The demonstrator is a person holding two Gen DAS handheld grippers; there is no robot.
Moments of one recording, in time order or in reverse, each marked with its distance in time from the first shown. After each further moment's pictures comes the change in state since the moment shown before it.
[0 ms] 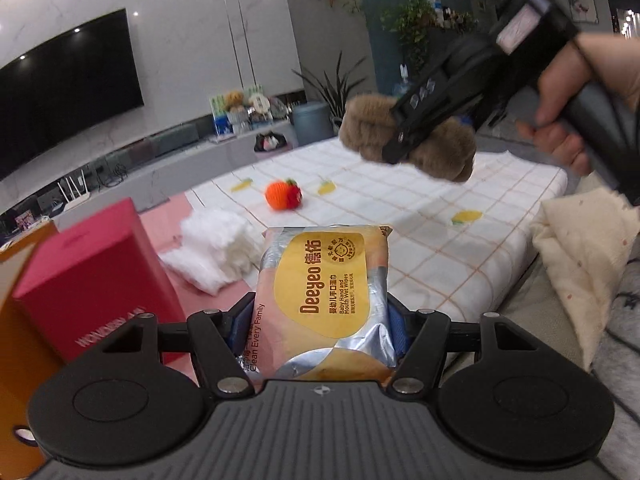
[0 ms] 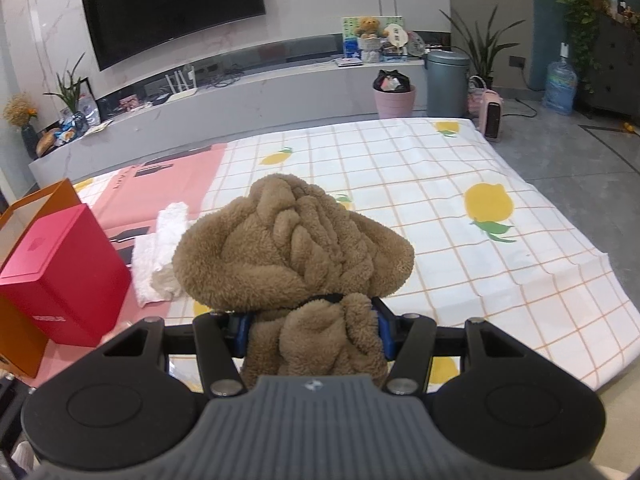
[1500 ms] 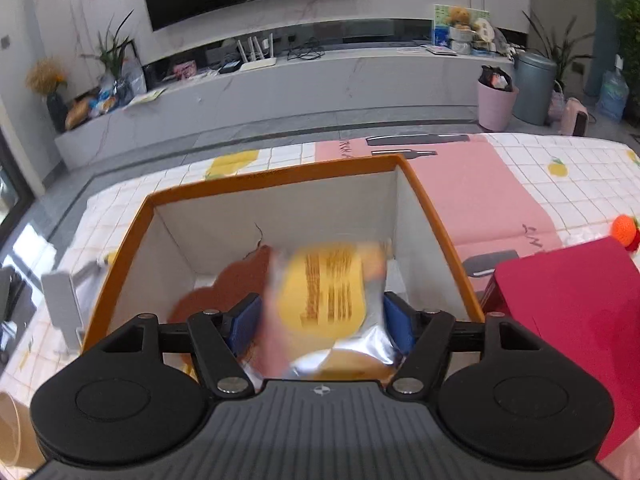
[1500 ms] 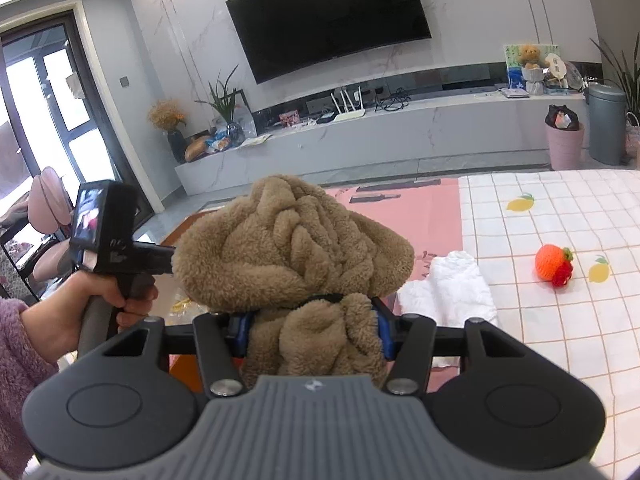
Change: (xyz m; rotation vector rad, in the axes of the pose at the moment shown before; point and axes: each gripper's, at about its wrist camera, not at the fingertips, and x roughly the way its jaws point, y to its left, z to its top) left arm 0.045 0.300 0.023 -0.401 0.328 0.409; right arm 0.008 0.188 0.021 -0.105 -0.066 0.441
